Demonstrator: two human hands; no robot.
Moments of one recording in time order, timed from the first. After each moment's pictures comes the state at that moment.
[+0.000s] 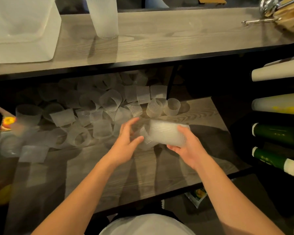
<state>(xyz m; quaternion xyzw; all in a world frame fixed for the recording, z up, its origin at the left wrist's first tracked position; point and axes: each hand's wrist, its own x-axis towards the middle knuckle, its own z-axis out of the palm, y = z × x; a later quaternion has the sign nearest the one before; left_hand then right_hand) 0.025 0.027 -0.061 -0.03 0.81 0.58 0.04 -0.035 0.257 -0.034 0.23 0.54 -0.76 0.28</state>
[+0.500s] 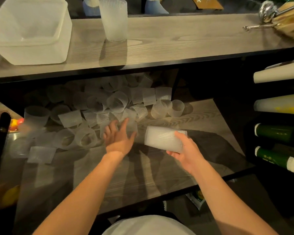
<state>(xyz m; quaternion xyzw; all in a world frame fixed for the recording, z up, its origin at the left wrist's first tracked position) 0.011 -0.004 -0.089 -0.23 0.96 0.17 0.00 -0.010 0.229 -0.045 0.28 0.56 -0.74 0.25</state>
